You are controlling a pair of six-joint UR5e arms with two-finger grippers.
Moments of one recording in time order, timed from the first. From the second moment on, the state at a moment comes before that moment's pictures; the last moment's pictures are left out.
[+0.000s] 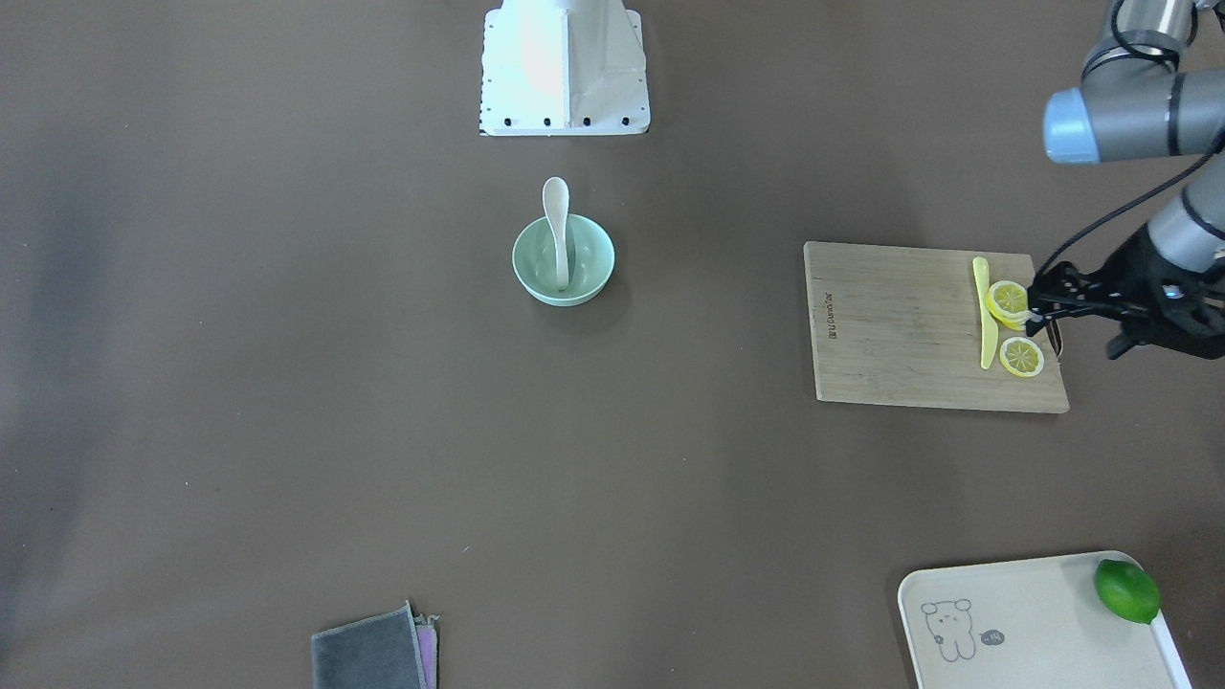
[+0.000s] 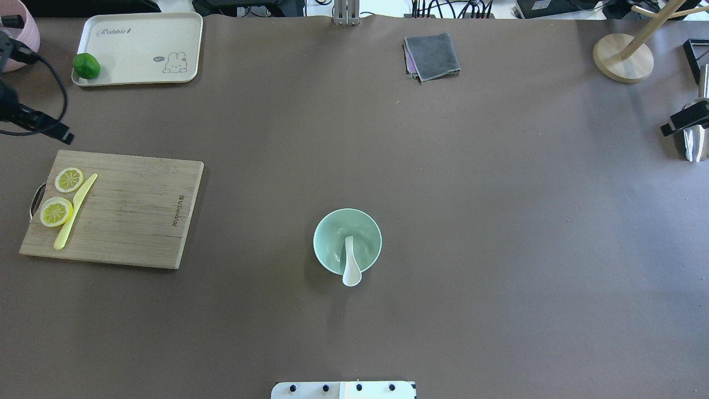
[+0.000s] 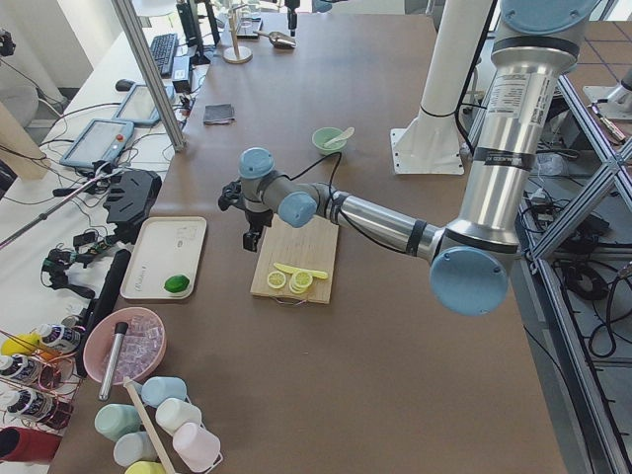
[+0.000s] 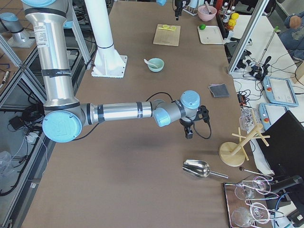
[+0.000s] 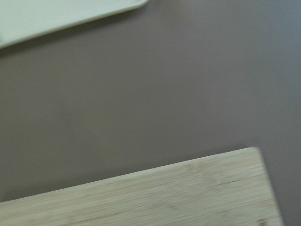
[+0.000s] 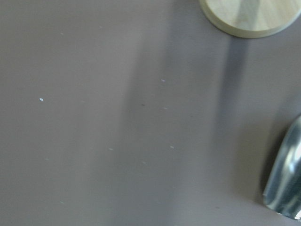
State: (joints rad) left arm -1.21 -1.71 -1.67 -1.81 -2.24 -0.22; right arm 1.37 -1.47 1.50 -1.23 2.37 0.16
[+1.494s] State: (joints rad) left arm -1.45 -1.55 -1.70 -1.70 -2.28 0.06; right arm 1.60 -1.51 1.47 -1.38 2.36 -0.20
